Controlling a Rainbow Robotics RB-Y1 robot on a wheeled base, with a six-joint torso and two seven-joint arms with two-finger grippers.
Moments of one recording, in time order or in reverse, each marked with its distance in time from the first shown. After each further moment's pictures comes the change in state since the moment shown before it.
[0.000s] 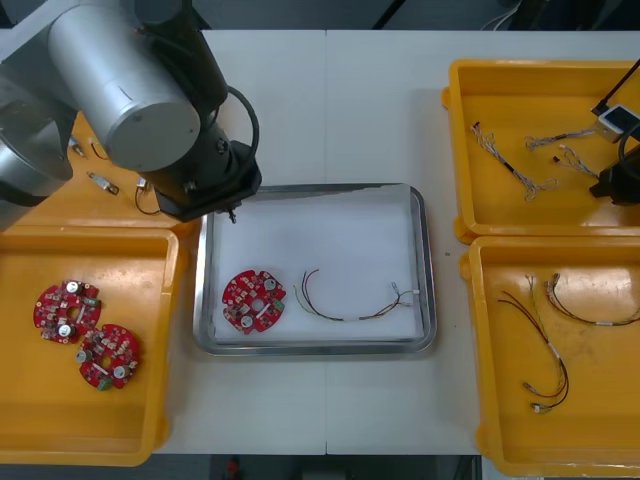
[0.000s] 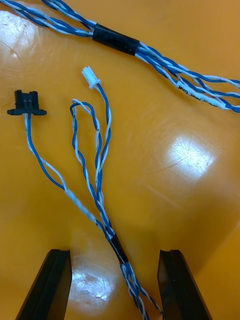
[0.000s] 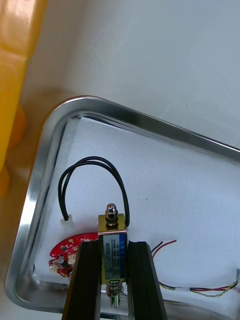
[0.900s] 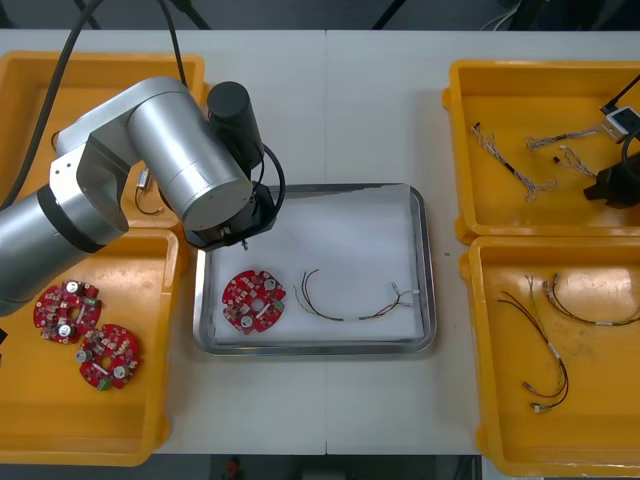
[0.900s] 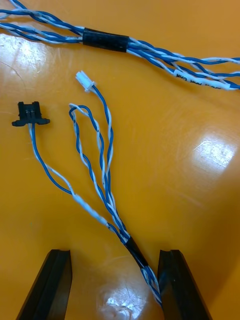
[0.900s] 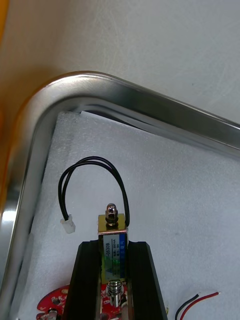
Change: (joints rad) right arm -0.009 0.004 0.037 0.076 -0.177 -0.022 -0.001; left arm 0.057 -0.093 -0.126 0.117 -0.198 -0.092 0.000
